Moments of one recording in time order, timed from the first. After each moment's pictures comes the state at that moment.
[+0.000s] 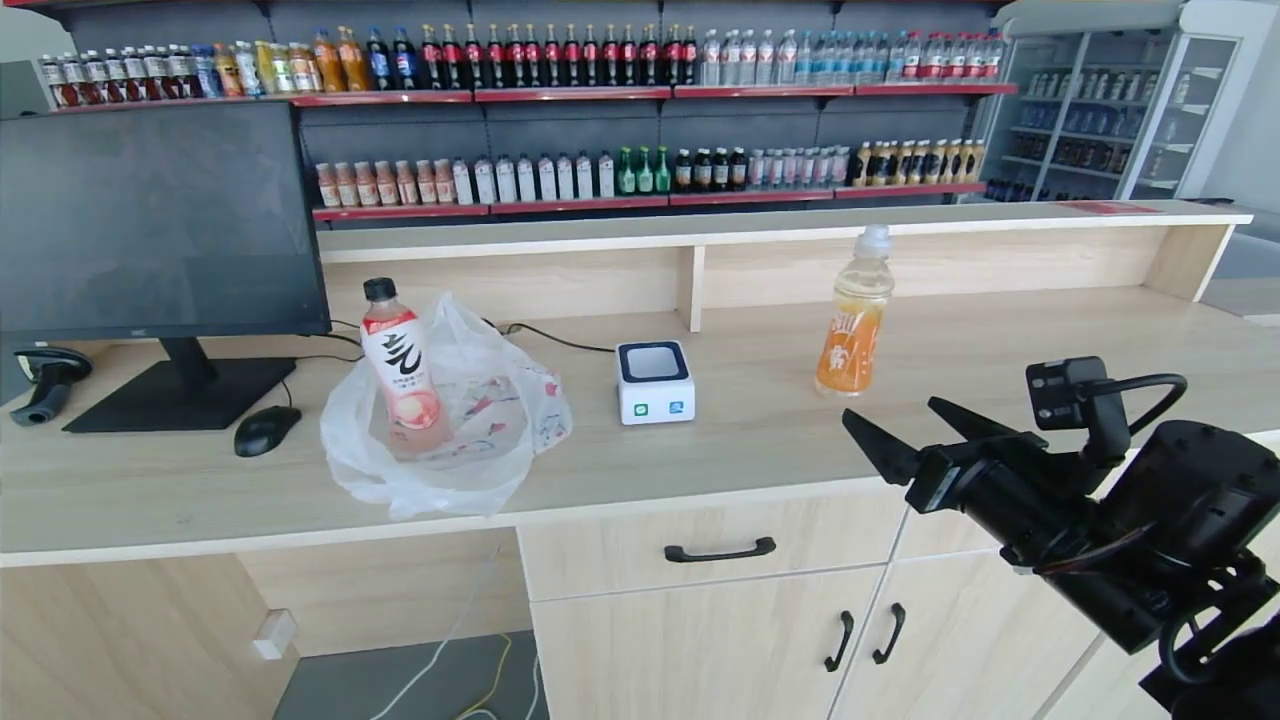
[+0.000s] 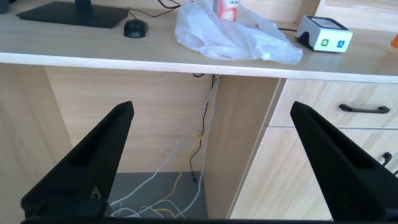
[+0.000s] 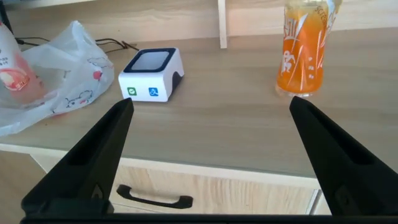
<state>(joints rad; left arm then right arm) 0.00 0.00 0.00 -0.01 0.00 -0.03 0.36 1.82 -0.32 -1.57 -0.02 0.10</state>
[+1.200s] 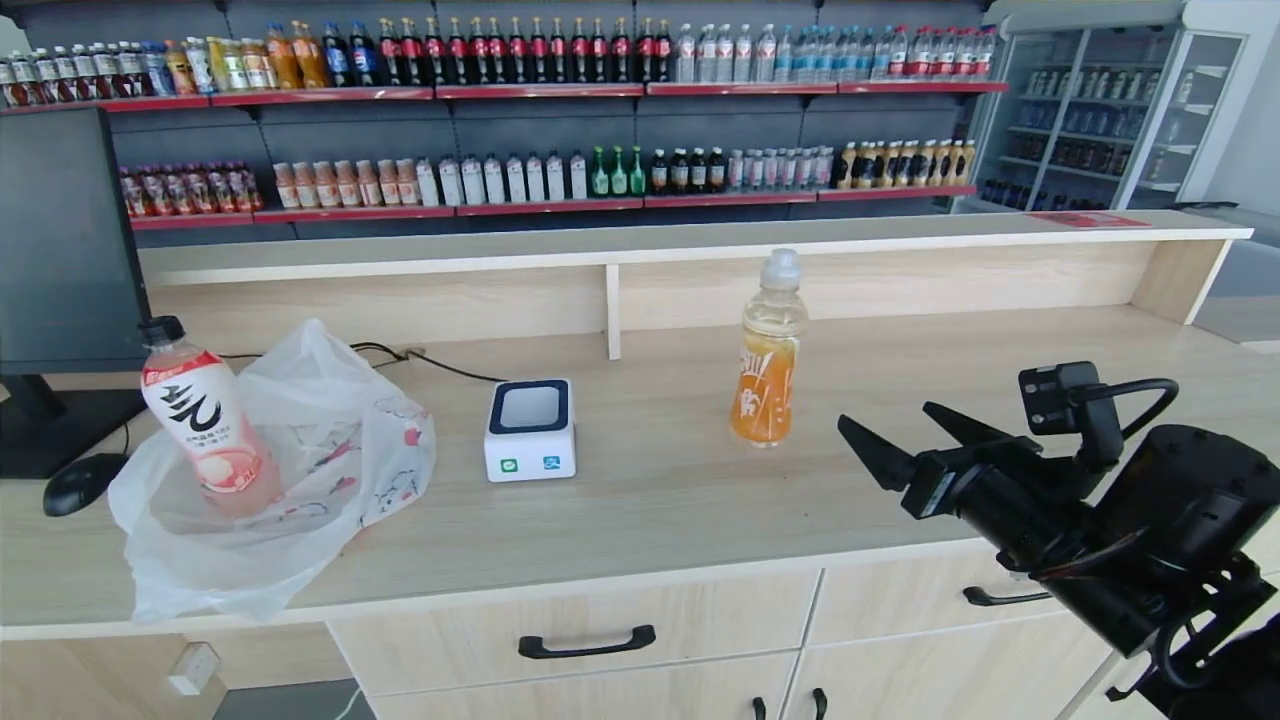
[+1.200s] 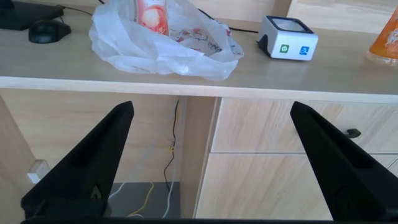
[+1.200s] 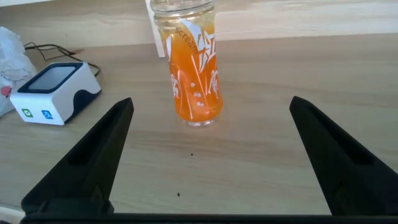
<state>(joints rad) 0.00 0.00 0.00 -0.01 0.00 -0.03 0.36 1.83 -0.31 -1.57 -0.02 0.10</state>
